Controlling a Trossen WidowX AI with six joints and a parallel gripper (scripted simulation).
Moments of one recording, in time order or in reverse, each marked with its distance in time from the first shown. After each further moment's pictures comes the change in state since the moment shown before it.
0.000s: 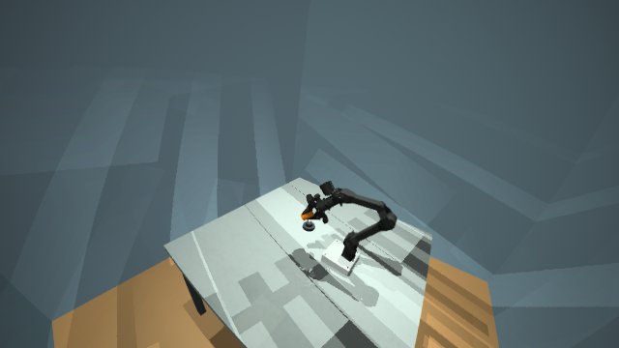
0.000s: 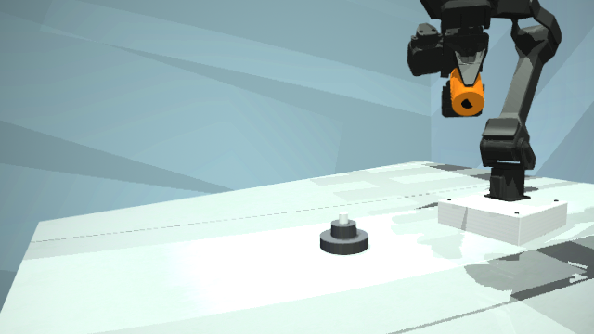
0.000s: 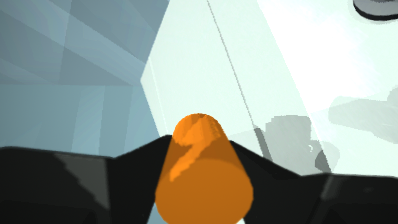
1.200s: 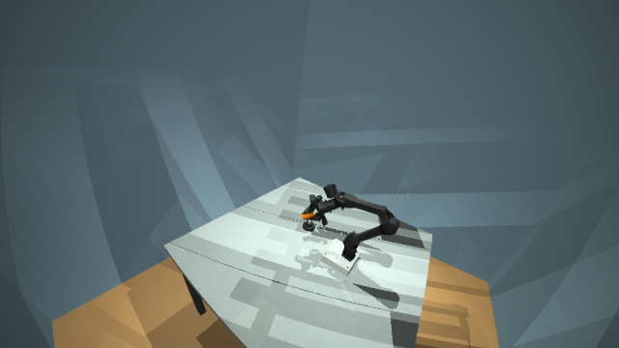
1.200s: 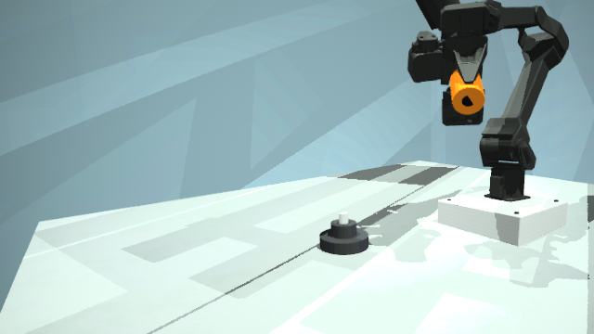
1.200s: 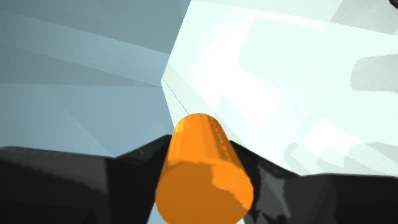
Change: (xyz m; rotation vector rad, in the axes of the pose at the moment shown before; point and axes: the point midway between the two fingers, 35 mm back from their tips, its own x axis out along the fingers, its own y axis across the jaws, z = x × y) arm -0.001 -0.003 0.000 0.004 0.003 0.136
